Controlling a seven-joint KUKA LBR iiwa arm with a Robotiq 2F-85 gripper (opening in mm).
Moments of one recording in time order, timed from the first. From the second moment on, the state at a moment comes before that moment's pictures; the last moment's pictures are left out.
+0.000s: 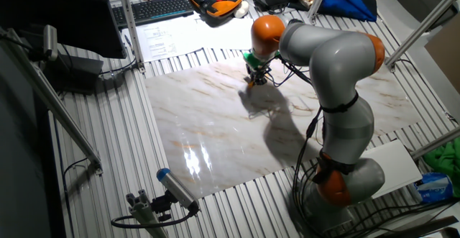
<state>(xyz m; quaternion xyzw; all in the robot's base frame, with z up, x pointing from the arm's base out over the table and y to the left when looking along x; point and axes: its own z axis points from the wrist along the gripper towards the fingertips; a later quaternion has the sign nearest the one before) 0.601 0.041 0.041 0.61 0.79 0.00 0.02</state>
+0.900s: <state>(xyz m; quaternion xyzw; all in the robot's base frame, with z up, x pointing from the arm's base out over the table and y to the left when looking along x) 0.575 0.064 0.105 0.51 0.86 -0.03 -0.01</state>
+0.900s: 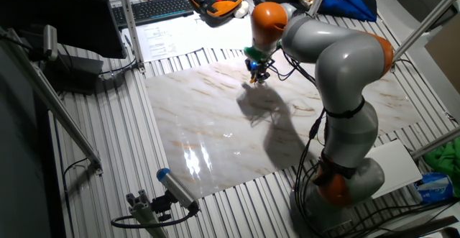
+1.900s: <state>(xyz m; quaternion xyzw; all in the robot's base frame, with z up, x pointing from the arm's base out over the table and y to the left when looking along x) 0.552 0.075 0.081 0.36 0.93 -0.03 0.02</state>
